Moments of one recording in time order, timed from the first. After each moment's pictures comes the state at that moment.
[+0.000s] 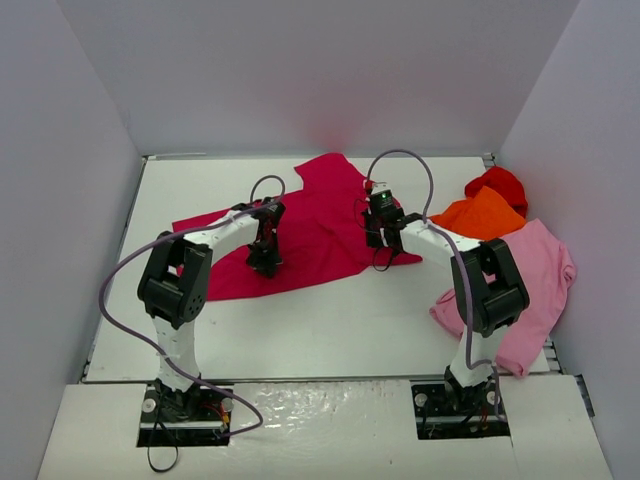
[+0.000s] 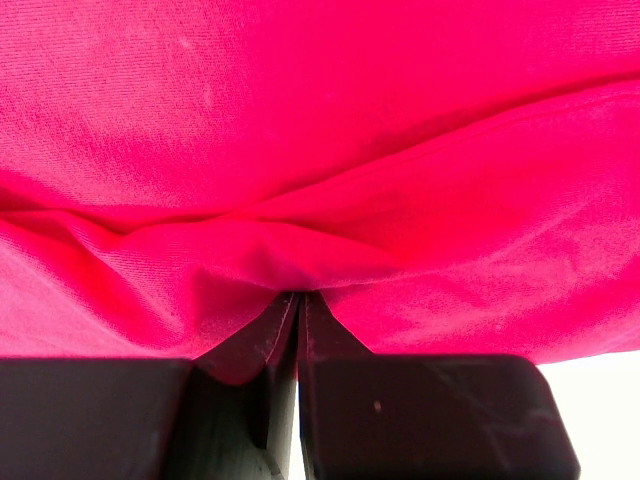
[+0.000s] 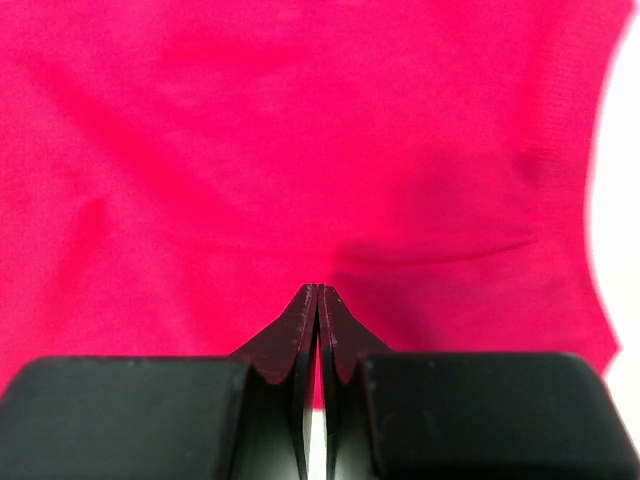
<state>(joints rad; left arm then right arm) -0.44 1.95 1.38 -0.80 -0.02 -0.58 0.43 1.80 1.12 -0.20 0.15 0.23</state>
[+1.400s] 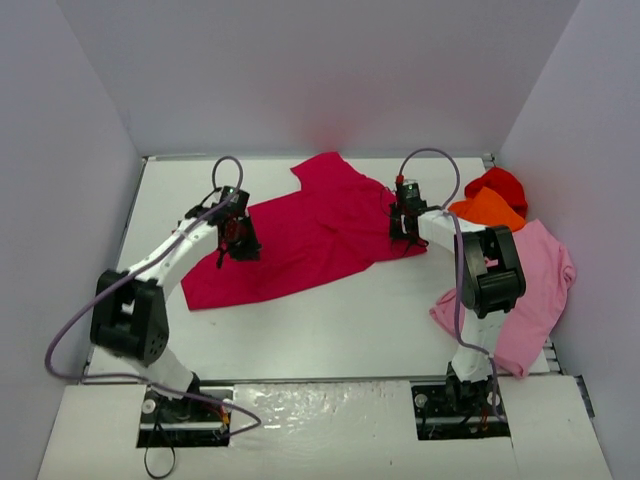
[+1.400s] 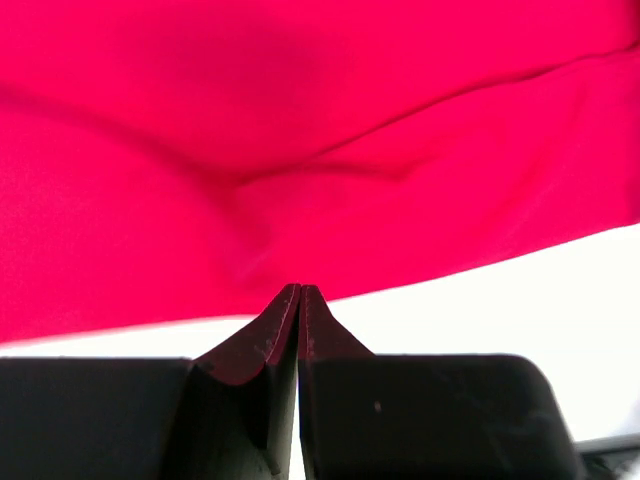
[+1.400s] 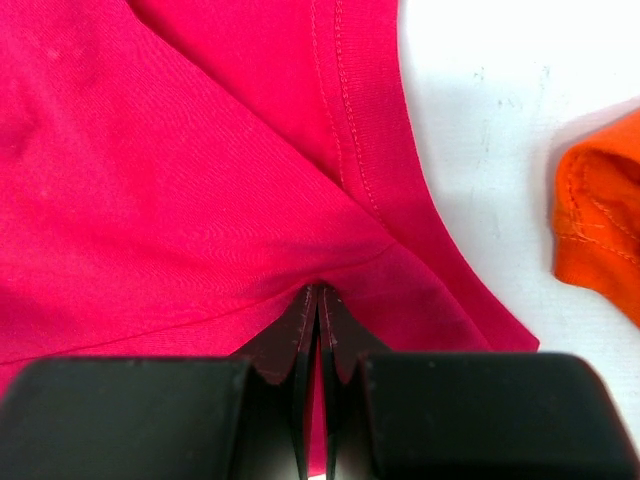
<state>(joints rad) -0.32 1.58 1.22 -0.73 0.05 -0.62 0.22 1.94 1.19 -0.19 0.11 0.25</state>
